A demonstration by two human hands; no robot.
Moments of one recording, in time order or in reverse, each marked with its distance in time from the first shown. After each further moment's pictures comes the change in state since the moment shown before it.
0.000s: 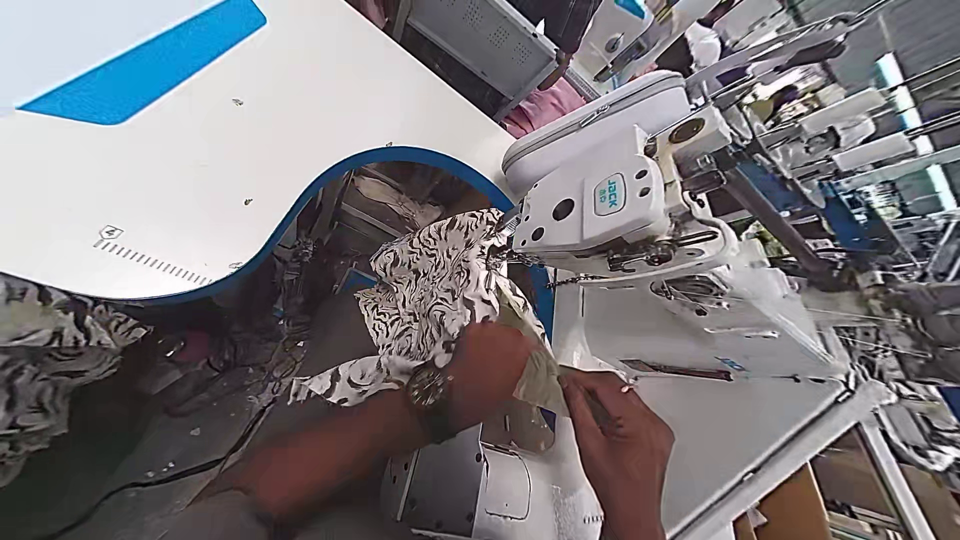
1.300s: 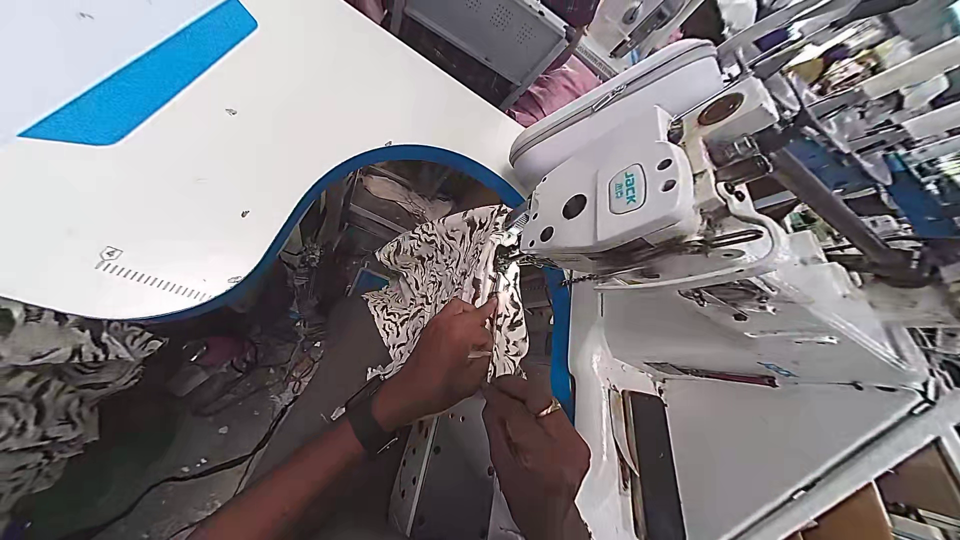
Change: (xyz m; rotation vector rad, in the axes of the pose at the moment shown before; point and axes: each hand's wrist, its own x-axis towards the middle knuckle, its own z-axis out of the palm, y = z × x) left_hand -0.008 -0.080 0.030 -0.453 0.506 0.363; right_hand -0.018 -0.058 0.059 0.209 0.131 -0.194
